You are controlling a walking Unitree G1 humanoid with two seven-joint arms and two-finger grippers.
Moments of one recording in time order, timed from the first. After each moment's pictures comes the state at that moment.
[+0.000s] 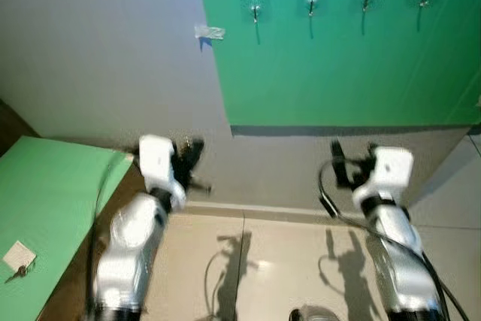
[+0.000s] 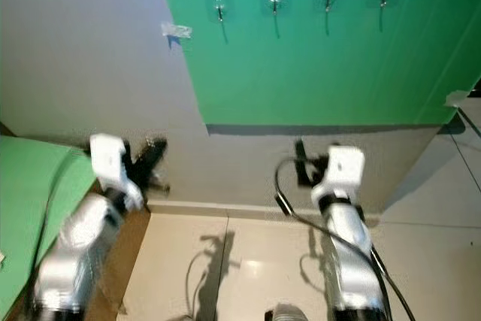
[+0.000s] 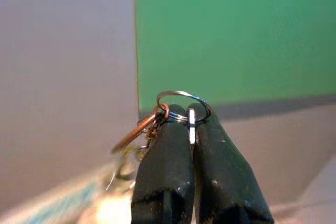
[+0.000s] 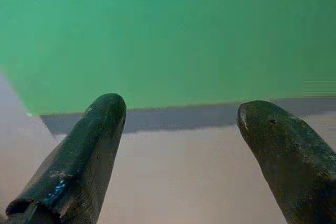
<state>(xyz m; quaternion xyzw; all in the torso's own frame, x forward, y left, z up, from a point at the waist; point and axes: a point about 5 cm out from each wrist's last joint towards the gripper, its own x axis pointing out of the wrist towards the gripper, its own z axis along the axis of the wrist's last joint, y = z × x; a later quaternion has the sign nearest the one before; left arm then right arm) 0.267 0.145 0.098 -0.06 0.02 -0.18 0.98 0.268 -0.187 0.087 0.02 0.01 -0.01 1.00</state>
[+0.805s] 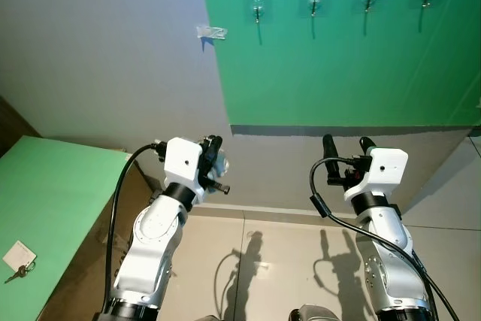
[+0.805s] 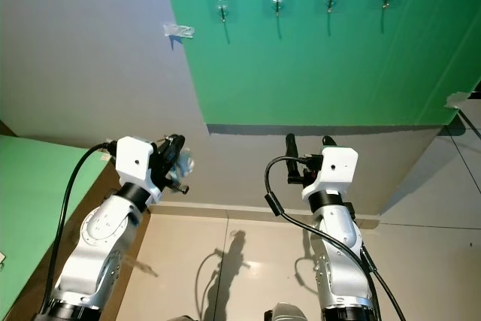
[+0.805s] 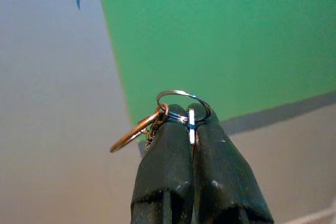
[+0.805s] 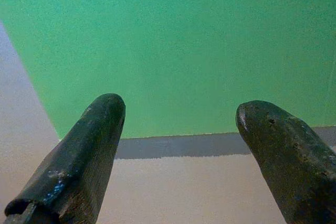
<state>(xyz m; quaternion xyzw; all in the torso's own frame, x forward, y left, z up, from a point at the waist) 0.274 0.117 0.116 0.02 -0.04 -0.18 0.98 0.270 -0.168 0.098 0.03 -0.05 0.02 1.00</state>
